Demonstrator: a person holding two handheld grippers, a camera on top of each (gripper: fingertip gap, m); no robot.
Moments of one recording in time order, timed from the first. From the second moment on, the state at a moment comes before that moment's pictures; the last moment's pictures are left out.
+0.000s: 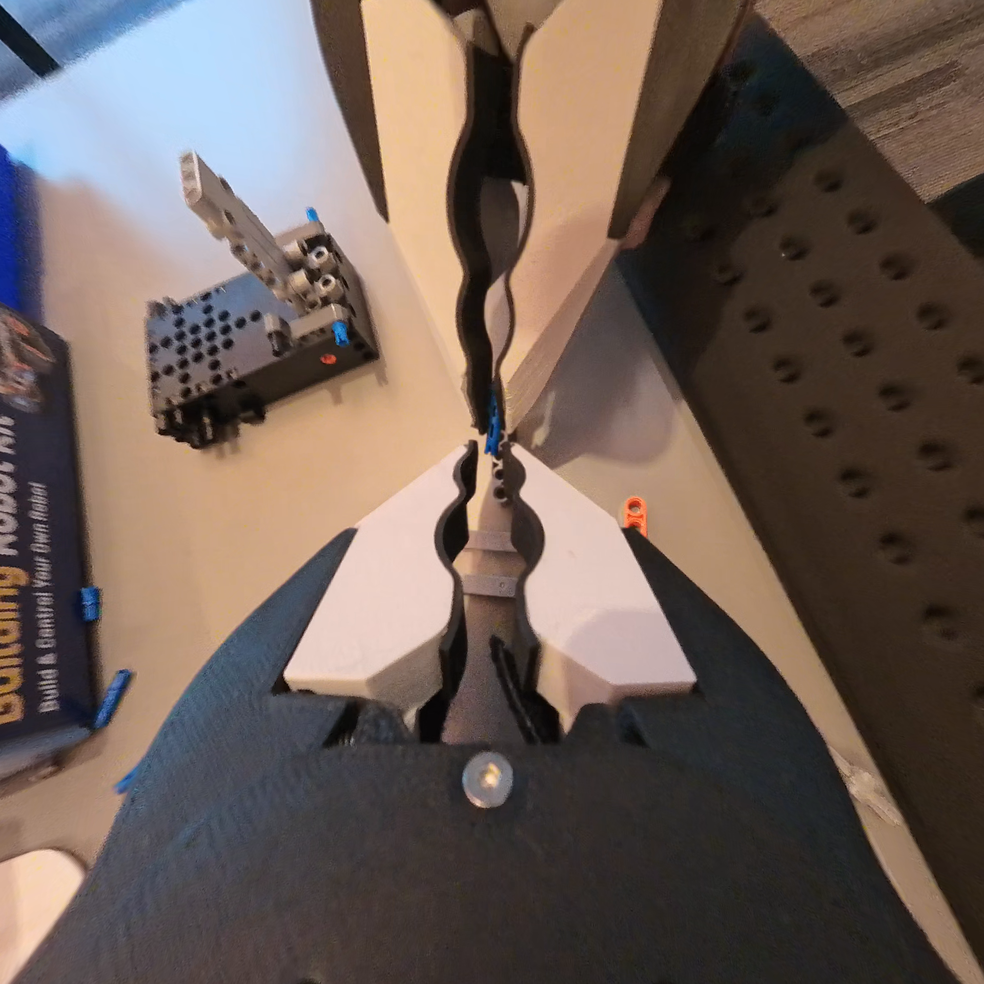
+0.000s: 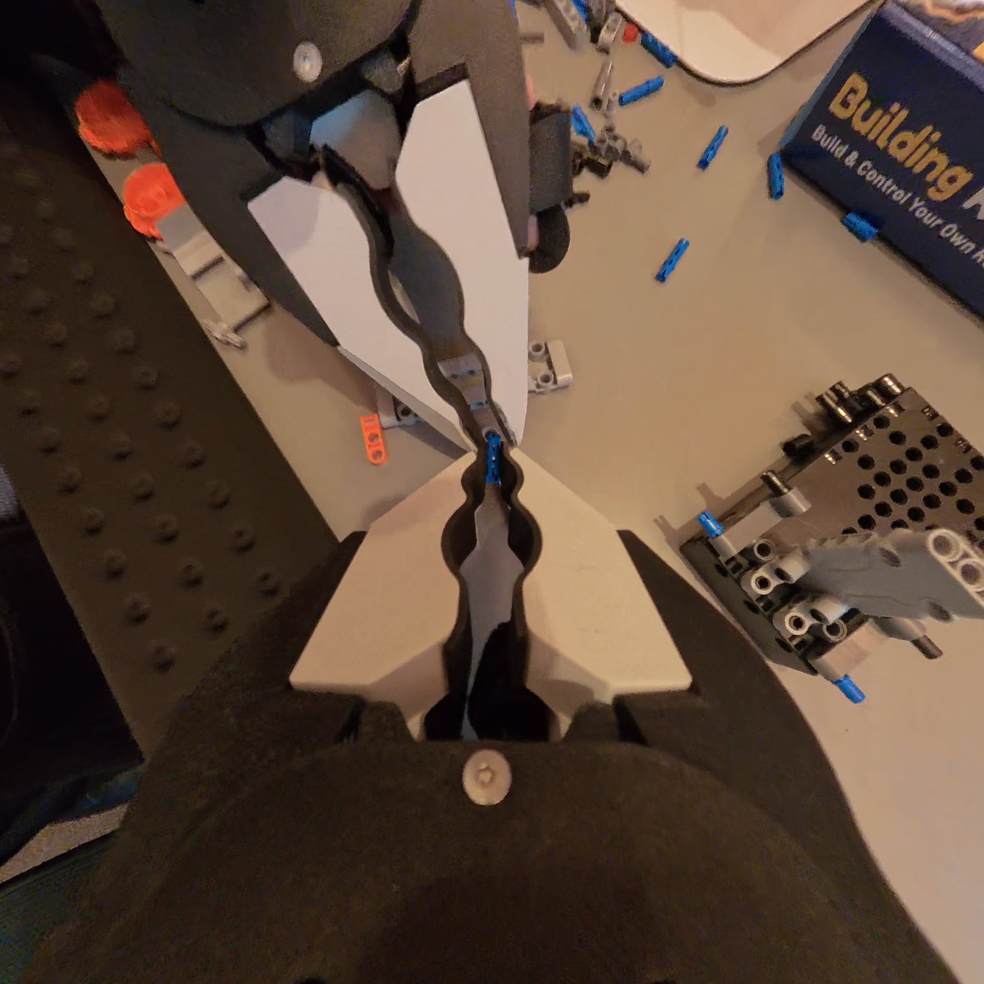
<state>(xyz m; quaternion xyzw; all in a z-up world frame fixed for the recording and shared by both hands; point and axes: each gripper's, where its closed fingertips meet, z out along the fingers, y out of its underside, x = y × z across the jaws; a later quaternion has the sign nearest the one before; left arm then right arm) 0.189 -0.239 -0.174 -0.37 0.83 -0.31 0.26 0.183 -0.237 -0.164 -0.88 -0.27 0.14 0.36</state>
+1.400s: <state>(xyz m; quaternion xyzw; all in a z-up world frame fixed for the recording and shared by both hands) 0.187 -0.233 -0.192 -0.41 0.83 -0.29 0.25 0.188 -0.234 -0.177 -0.87 -0.32 0.10 0.35</state>
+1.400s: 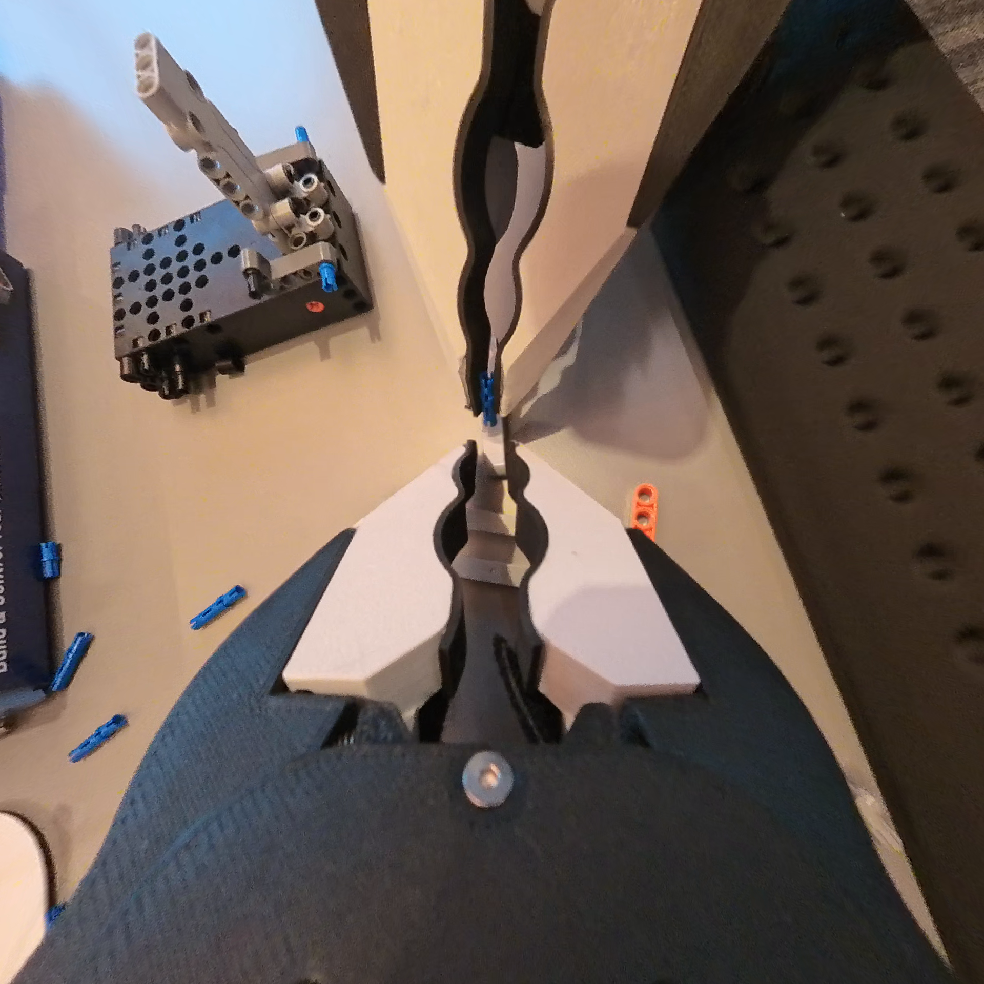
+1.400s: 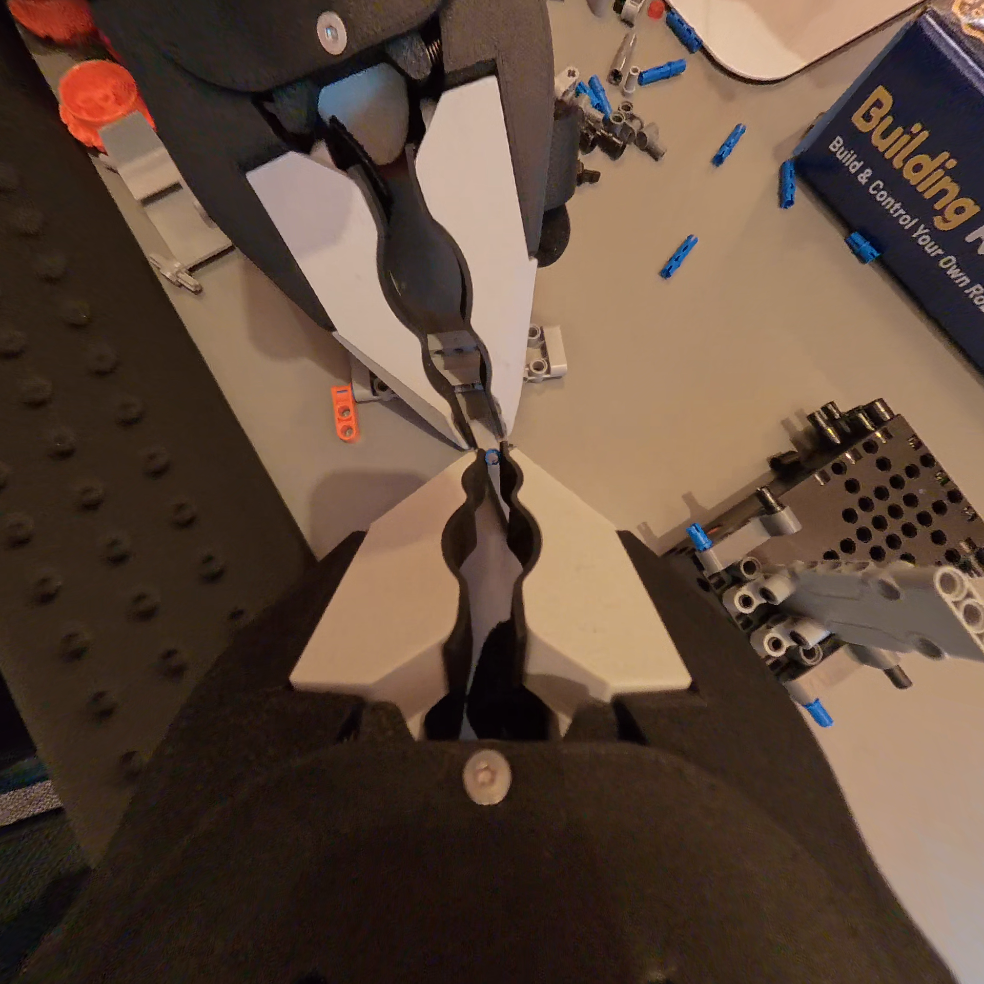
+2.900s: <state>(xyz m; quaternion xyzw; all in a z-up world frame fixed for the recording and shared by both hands) 0.179 -0.240 -0.191 -0.16 0.88 -0.08 0.44 0.186 -0.253 -0.181 -0.87 -0.31 0.13 0.36</state>
